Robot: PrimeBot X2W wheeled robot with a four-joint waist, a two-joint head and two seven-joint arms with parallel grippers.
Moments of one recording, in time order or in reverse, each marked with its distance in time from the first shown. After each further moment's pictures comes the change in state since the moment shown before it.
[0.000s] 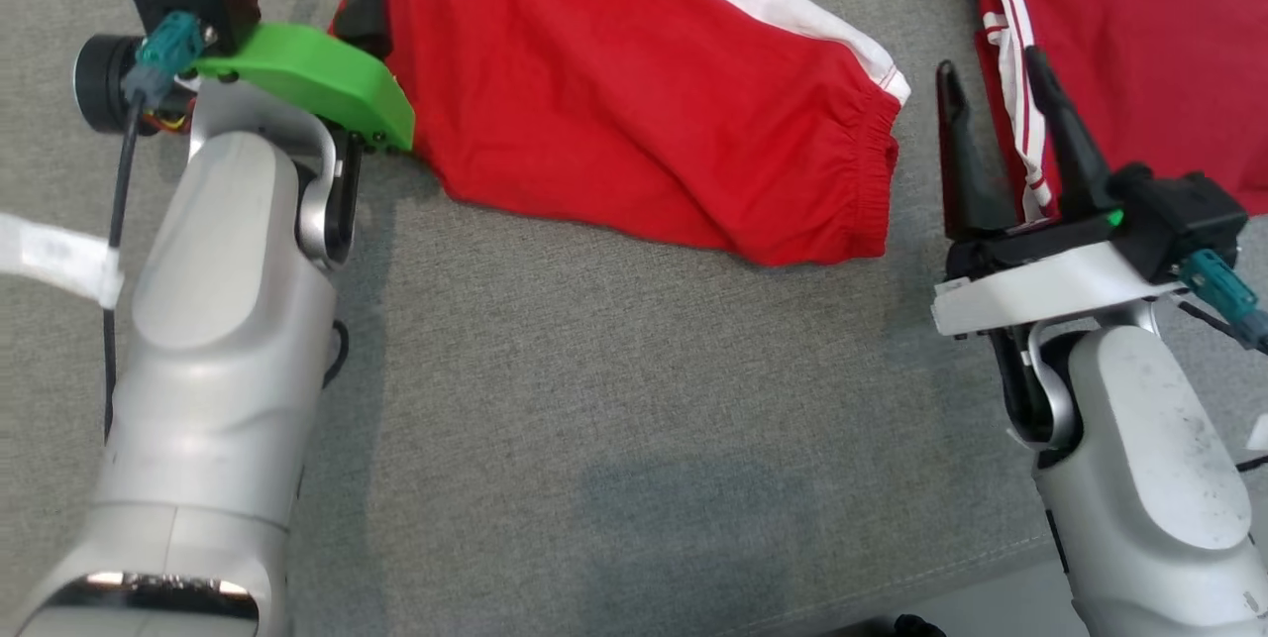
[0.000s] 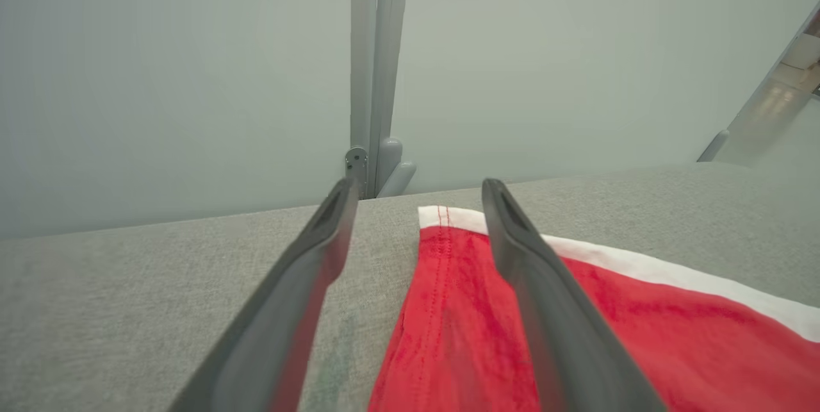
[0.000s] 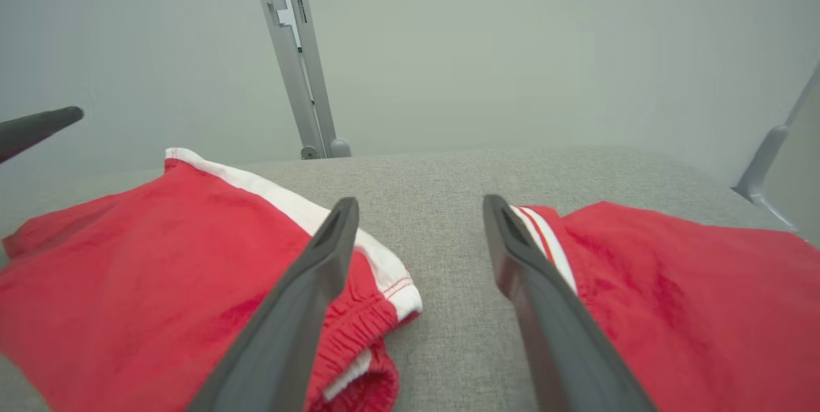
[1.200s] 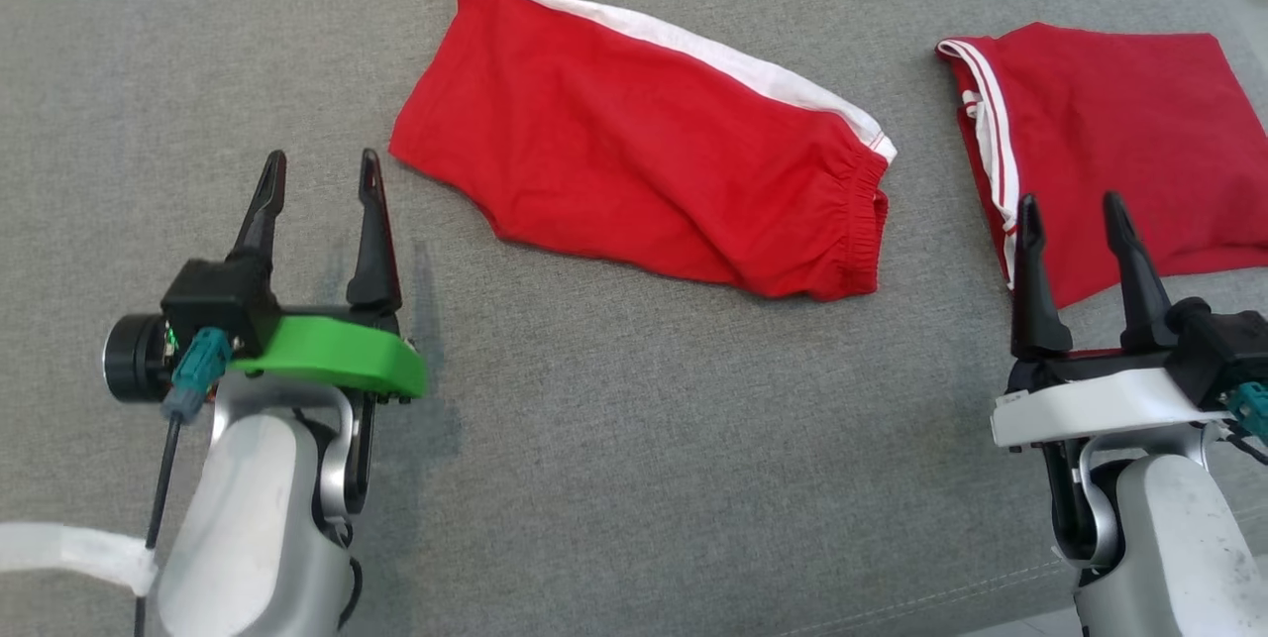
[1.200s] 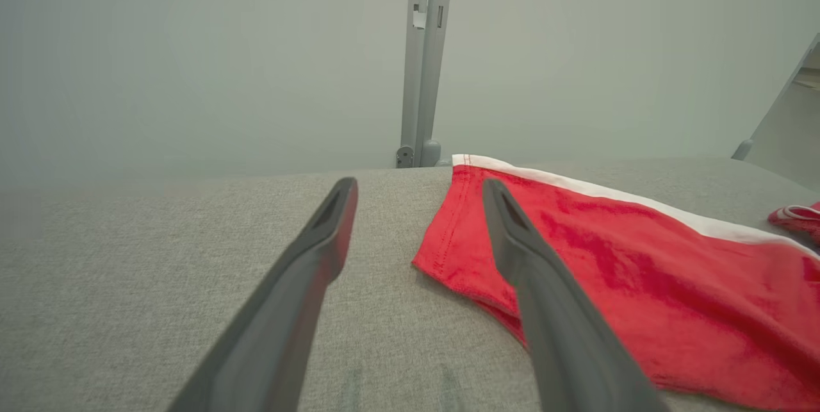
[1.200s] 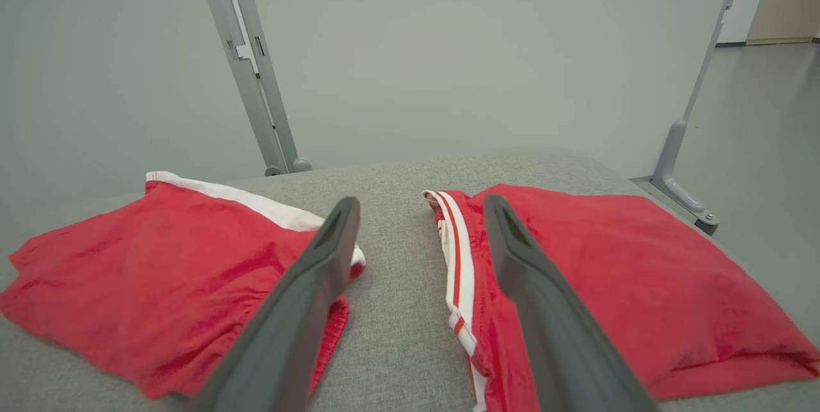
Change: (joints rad) left arm 0.601 0.031 0.052 -0.566 0.052 0.102 0.059; right arm 0.244 0.041 -0.165 -0.081 -0.051 0.000 0.000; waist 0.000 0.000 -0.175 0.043
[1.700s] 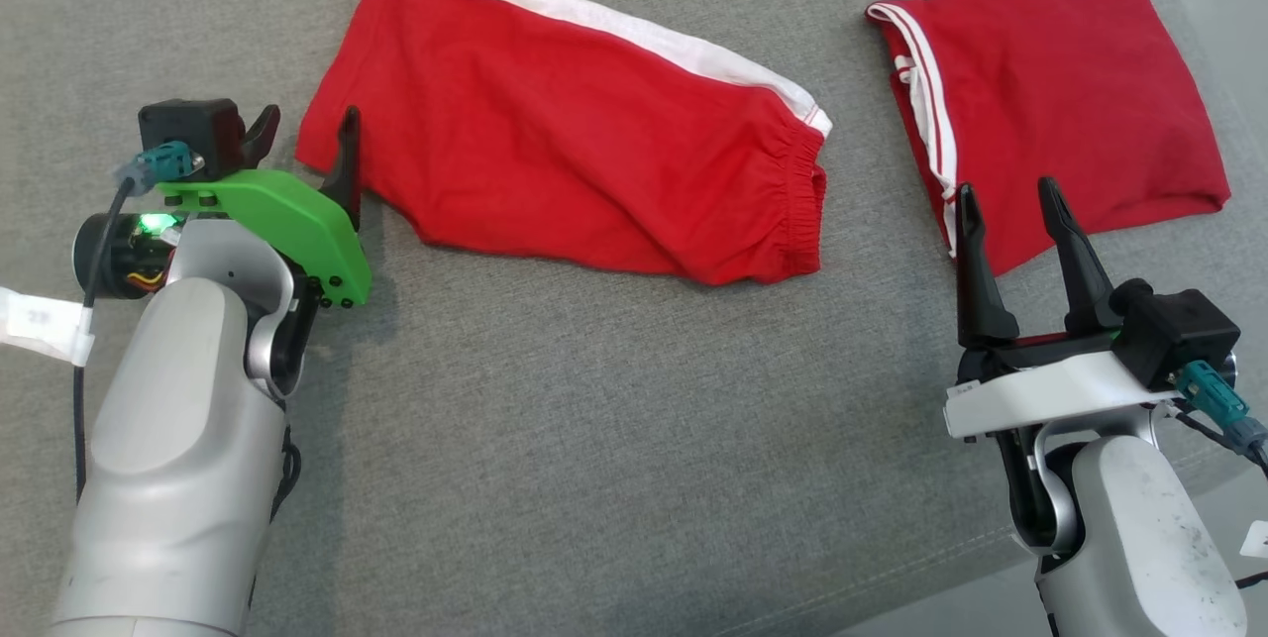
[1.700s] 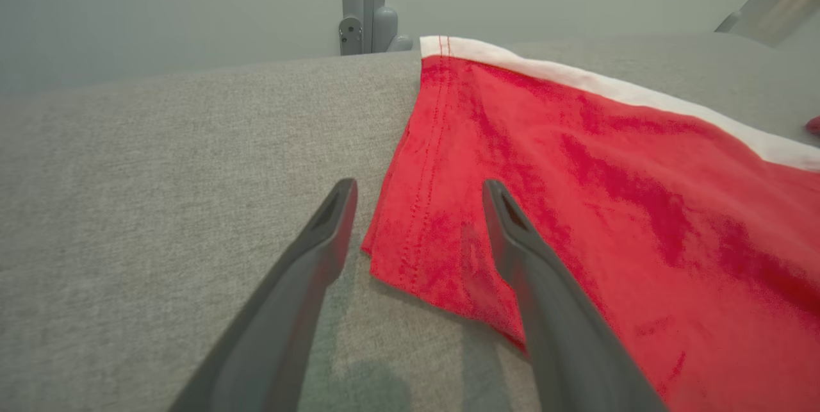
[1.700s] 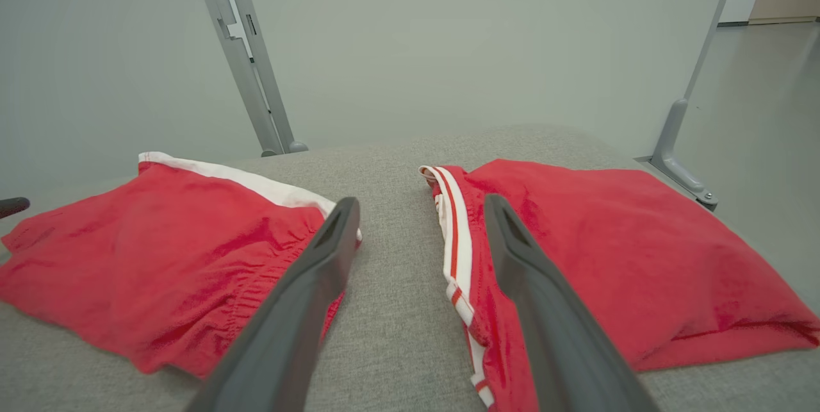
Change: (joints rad) left arm -0.342 0.056 -0.028 0.404 -0.108 -0.150 0.269; right arm -0.046 0.004 0.096 0.031 0.026 0.000 0.000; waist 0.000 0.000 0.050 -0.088
